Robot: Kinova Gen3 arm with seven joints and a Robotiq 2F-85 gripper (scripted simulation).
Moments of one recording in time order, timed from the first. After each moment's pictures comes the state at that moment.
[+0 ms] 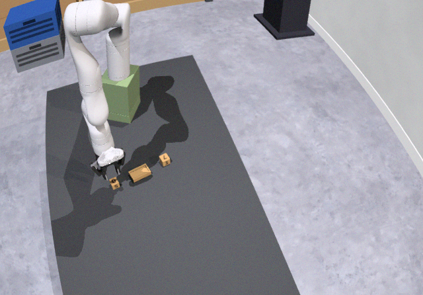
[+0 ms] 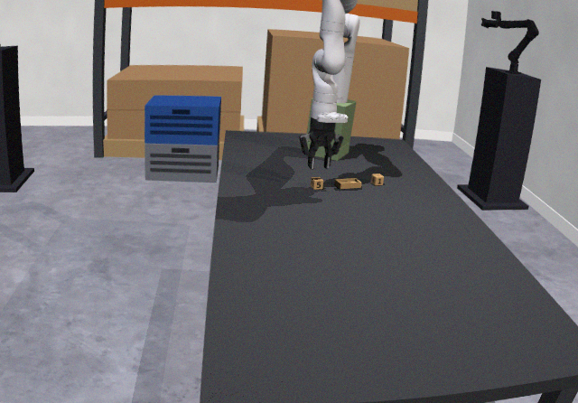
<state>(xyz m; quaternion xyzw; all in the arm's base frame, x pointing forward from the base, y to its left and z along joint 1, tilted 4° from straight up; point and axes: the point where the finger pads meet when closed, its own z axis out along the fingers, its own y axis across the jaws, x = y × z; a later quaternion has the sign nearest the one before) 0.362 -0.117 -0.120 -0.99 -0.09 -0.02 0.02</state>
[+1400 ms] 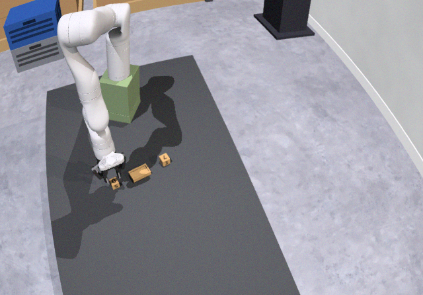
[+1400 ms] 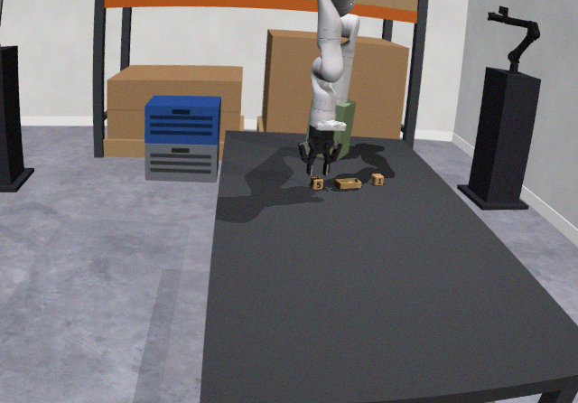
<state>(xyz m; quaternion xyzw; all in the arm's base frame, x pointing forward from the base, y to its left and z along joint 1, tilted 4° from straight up) 0.360 -0.116 -0.144 -1.00 -0.09 -0.02 0.03</state>
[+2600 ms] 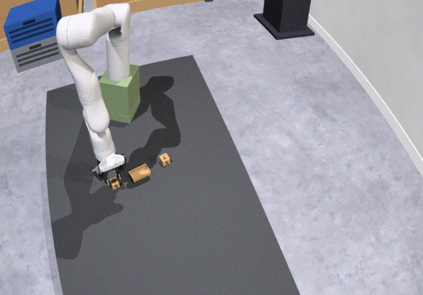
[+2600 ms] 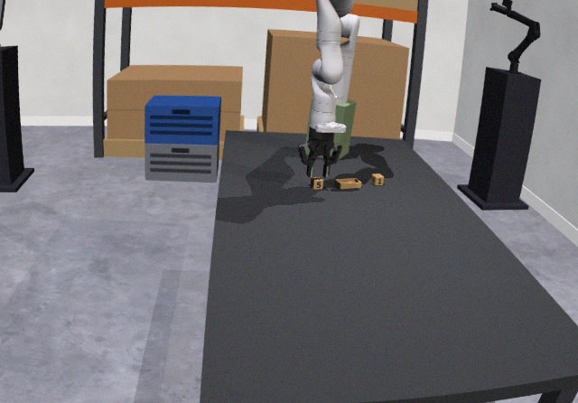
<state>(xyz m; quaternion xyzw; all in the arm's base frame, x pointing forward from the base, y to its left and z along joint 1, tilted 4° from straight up) 0.362 -0.116 -0.149 -1.00 -0.09 -0.02 0.03</state>
